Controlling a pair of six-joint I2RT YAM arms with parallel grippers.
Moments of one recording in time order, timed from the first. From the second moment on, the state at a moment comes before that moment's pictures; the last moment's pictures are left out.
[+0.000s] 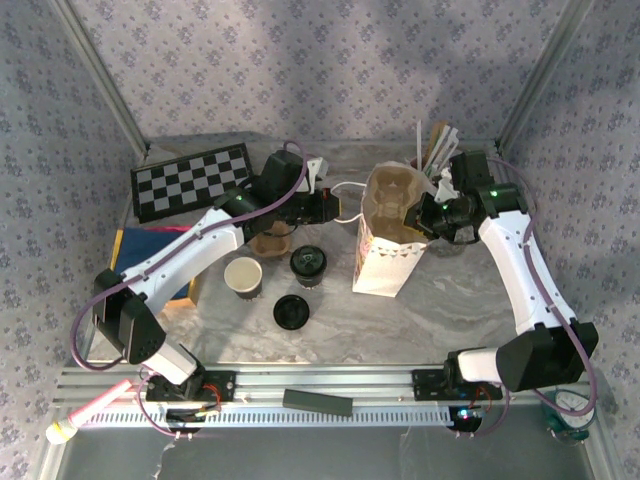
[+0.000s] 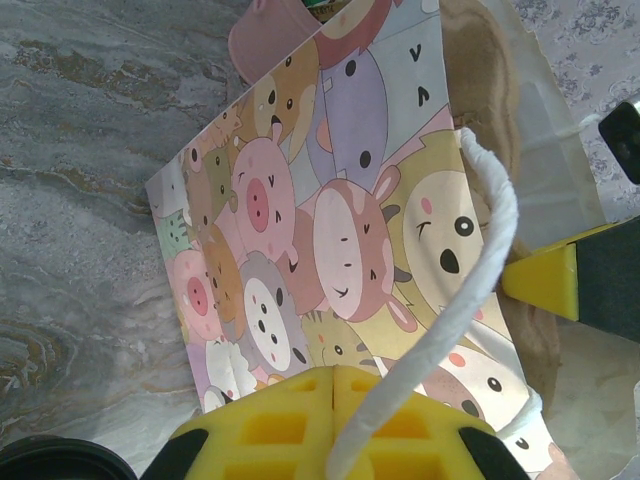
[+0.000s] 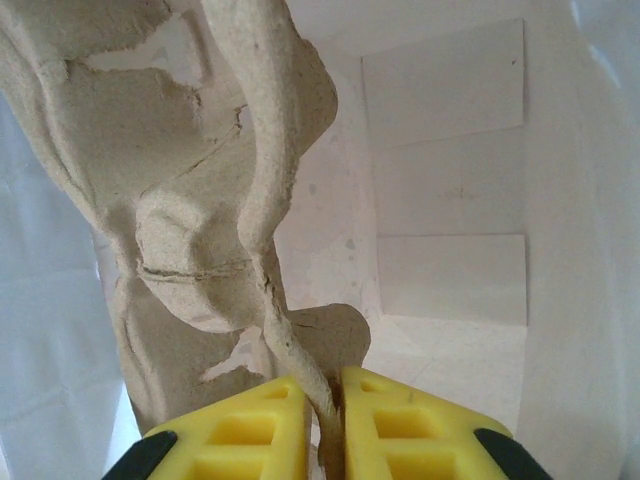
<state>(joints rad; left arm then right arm) -0.74 1.55 1.46 -0.53 0.29 -0.67 0.14 1.32 1.38 -1.13 -0.46 0.54</state>
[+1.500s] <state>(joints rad) -0.74 1.55 1.46 -0.53 0.27 -0.67 0.12 1.33 1.36 -1.17 -0.51 0.57</state>
